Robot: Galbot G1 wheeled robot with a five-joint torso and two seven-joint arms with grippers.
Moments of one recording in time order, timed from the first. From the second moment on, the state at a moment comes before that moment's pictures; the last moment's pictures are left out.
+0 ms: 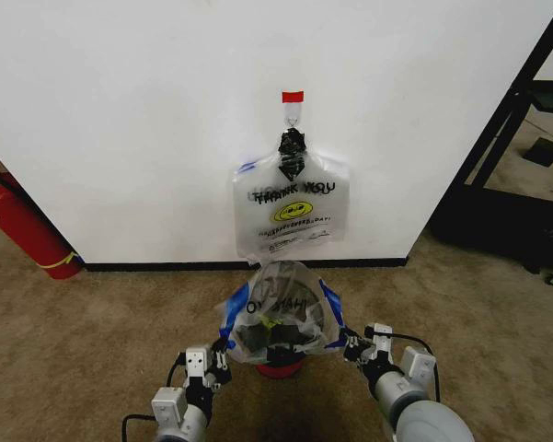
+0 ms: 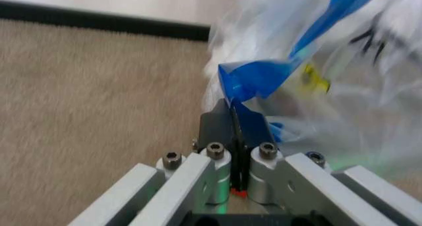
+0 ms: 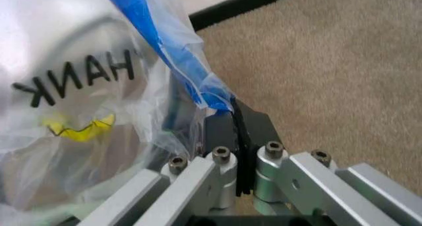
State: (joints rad) left arm 1.64 -0.94 -0.07 -2.22 -0.59 0.11 -0.58; right arm -1.55 1.14 0.26 2.23 0.87 -0.45 0.54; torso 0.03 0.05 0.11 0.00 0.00
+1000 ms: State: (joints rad) left arm 1.61 -0.84 -0.02 -2.19 -0.65 0.19 -0.58; right arm -1.47 1.12 0.26 2.15 0.92 -0.57 0.62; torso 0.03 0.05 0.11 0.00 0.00
